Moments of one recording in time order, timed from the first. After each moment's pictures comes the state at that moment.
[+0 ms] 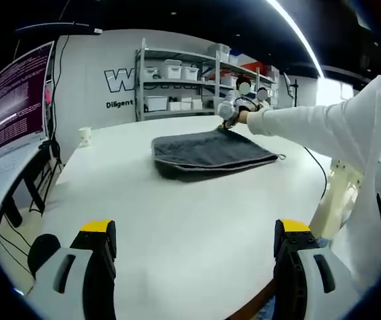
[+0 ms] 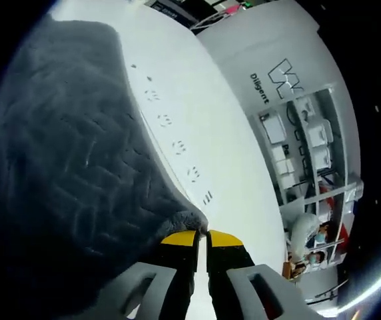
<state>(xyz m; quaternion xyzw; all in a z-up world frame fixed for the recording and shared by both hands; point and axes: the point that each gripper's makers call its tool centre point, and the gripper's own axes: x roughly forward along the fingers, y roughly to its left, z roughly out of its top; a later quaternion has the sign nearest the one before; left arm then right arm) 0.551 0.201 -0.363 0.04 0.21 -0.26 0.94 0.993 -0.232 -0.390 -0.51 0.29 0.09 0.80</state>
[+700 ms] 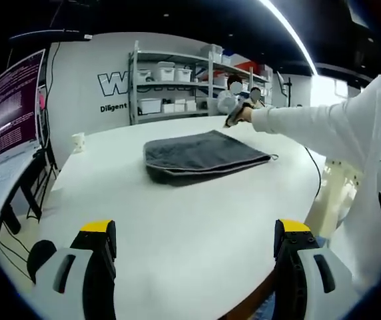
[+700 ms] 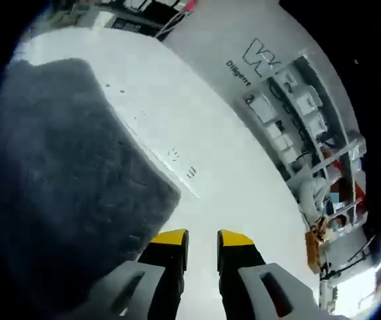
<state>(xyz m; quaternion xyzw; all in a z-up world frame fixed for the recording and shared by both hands) 0.545 0.186 -0.354 0.05 0.20 -0.28 0.94 0.939 -0.270 -0.362 -0.35 0.28 0.08 0.89</state>
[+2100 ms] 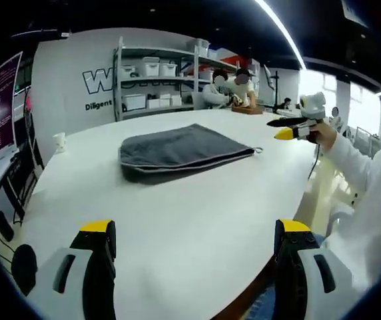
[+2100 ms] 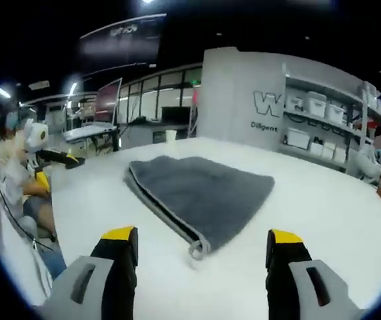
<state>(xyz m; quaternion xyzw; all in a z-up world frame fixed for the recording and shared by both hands) 0.536 0.139 -0.369 0.07 0.21 -0.32 0.92 0.593 -0.179 -0.349 -0.07 0.16 0.30 0.94</state>
